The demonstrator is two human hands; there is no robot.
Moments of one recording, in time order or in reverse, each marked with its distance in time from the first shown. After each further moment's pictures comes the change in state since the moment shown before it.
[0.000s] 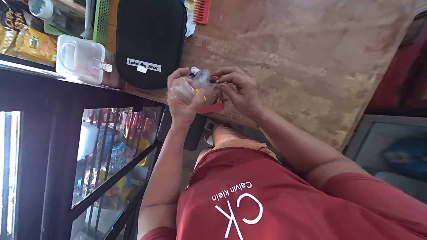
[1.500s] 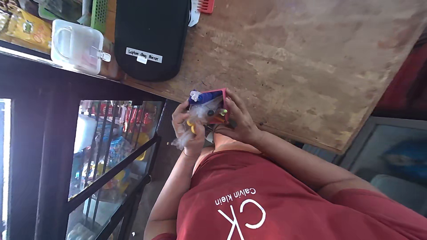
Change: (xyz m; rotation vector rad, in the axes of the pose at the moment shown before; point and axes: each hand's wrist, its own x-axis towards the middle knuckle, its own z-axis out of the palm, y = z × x) left_hand -0.109 0.001 0.008 0.198 0.248 0.095; right_hand -0.098 0.006 0.022 -0.232 -0.105 -0.104
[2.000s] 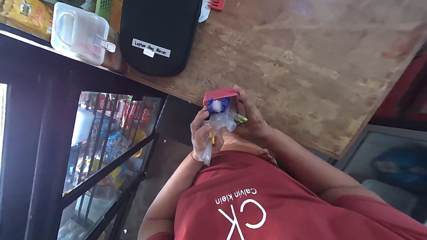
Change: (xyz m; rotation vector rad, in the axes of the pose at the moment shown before) left_hand -0.031 0.000 0.007 -0.024 -0.092 0.129; right_hand 0.002 0.018 -0.015 0.033 -0.103 -0.014
